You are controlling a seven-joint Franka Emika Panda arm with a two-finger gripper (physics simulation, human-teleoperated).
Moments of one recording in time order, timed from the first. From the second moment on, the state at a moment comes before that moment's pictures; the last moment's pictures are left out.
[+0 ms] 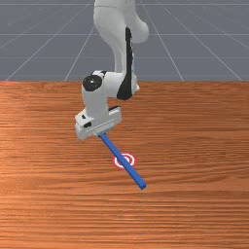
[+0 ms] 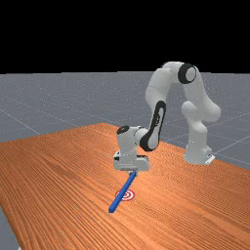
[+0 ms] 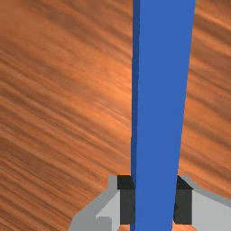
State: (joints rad) arm -0.07 0.52 -0.13 -2.26 0.07 2.53 0.00
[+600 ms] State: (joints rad) arm -0.12 0.37 -0.12 -2.62 0.11 2.89 -0.06
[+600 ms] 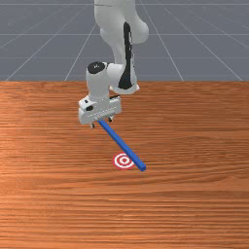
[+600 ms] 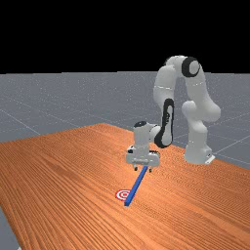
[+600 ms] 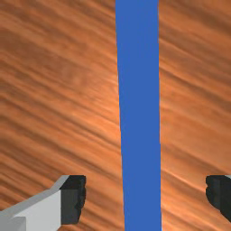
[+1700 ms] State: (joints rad) arm 0.09 -0.33 -0.06 -2.47 0.08 2.05 -0.03
